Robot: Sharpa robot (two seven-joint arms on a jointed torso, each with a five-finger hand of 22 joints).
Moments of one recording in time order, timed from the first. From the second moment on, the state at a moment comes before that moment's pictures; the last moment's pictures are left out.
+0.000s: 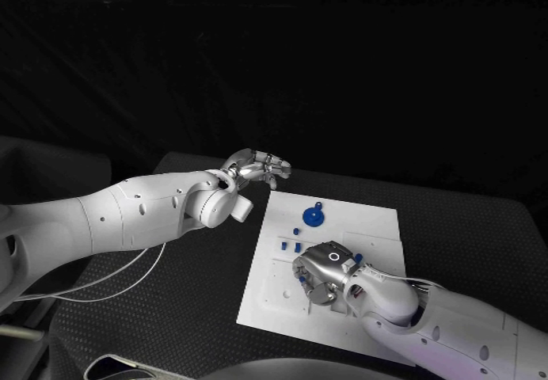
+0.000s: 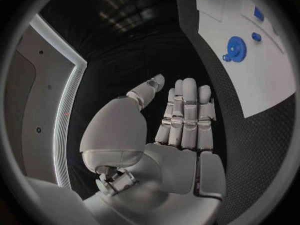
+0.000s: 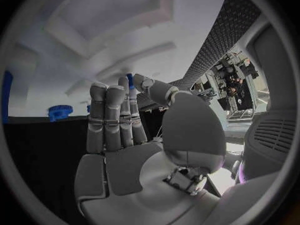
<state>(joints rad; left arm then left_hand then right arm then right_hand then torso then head) 1.18 -0.76 -0.08 1.29 -0.23 -0.27 0.26 1.11 -0.12 0.54 -0.21 0.13 0.90 0.16 0.24 0.55 1.19 0.09 0.22 0.21 1.05 -0.02 1.03 0.40 0.02 0.84 -0.10 0.71 1.29 0.92 -0.54 -0.11 1.44 -1.99 -0.35 -0.15 1.15 -0.25 0.94 -0.20 0.09 1.07 0.09 0.41 0.44 1.35 0.03 0.17 0.27 1.33 -0.08 0.90 0.84 0.23 1.19 0.00 0.73 1.31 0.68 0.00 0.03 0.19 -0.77</state>
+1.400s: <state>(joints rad) 1.18 -0.77 -0.08 1.29 -0.23 -0.27 0.26 1.11 -0.13 0.54 -0.21 0.13 0.90 0.16 0.24 0.55 1.18 0.09 0.22 0.21 1.05 -0.02 1.03 0.40 0.02 0.84 -0.10 0.71 1.29 1.04 -0.78 -0.03 1.59 -1.87 -0.38 -0.15 1.08 -0.30 0.80 -0.28 0.07 0.91 0.16 0.34 0.42 1.17 0.10 0.10 0.17 1.26 -0.02 0.96 0.81 0.21 1.13 0.01 0.76 1.31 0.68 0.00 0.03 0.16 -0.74</state>
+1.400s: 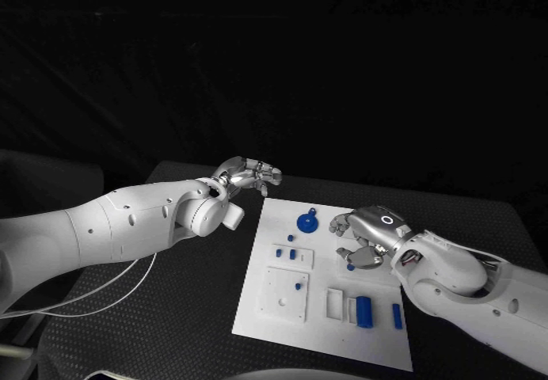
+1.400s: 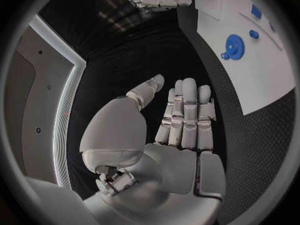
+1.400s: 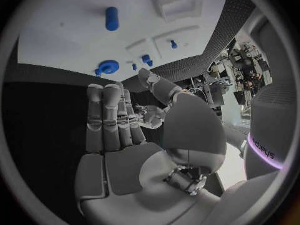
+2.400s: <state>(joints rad) 1.18 -0.77 -0.08 1.29 -0.23 -0.27 0.26 1.11 -0.13 0.54 -0.21 0.13 0.89 0.16 0.24 0.55 1.18 0.09 0.22 0.21 1.05 -0.02 1.03 0.40 0.02 0.84 -0.10 0.71 1.29 1.03 -0.78 -0.05 1.50 -1.83 -0.19 -0.17 1.09 -0.30 0.73 -0.26 0.05 0.85 0.15 0.33 0.41 1.11 0.11 0.10 0.11 1.22 0.01 0.99 0.79 0.21 1.09 0.02 0.77 1.31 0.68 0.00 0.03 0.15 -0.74</state>
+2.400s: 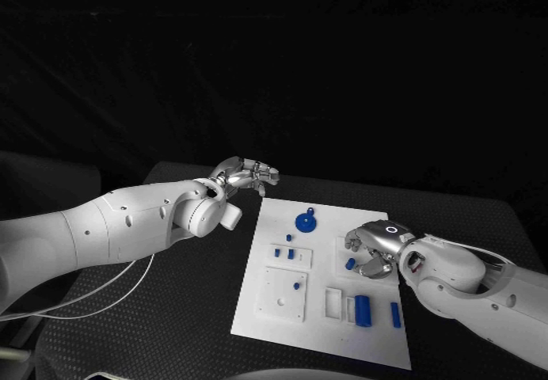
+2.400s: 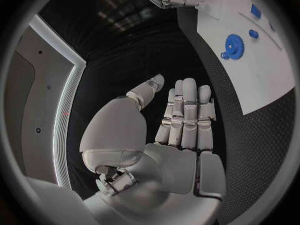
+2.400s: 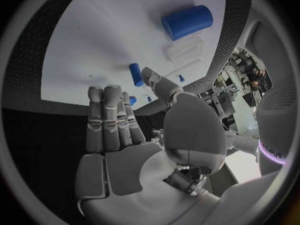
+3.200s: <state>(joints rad) 1.18 -0.77 -0.08 1.29 -0.23 -0.27 0.26 1.10 -0.12 0.54 -0.21 0.13 0.89 0.16 0.24 0.55 1.18 0.09 0.22 0.21 1.05 -0.02 1.03 0.40 0.03 0.84 -0.10 0.71 1.29 1.01 -0.77 -0.06 1.49 -1.87 -0.20 -0.17 1.13 -0.25 0.88 -0.18 0.05 0.97 0.13 0.39 0.43 1.25 0.07 0.16 0.13 1.25 -0.04 1.02 0.77 0.21 1.13 0.00 0.79 1.31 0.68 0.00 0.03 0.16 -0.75</state>
